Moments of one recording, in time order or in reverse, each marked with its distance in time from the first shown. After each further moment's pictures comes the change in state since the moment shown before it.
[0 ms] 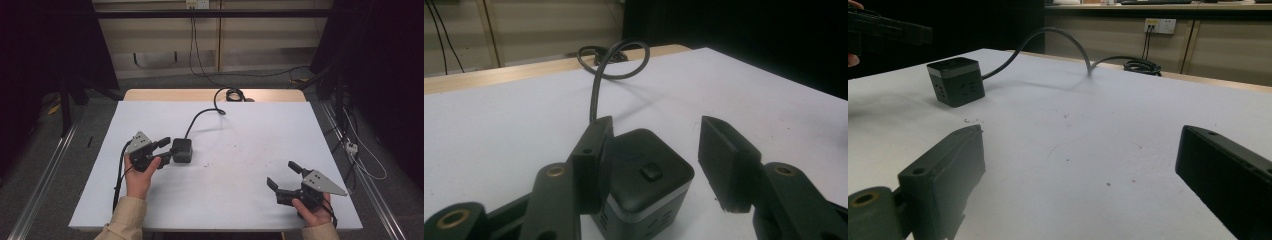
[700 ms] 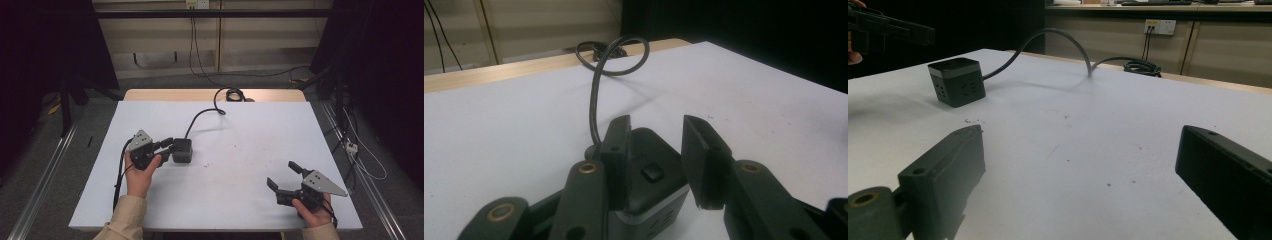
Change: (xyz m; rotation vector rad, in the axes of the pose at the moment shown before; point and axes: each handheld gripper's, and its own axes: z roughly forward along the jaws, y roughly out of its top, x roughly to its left) left arm 0.001 0.004 0.002 0.026 -0.005 0.007; right arm 0.001 0.001 -0.001 -0.002 -0.001 -0.006
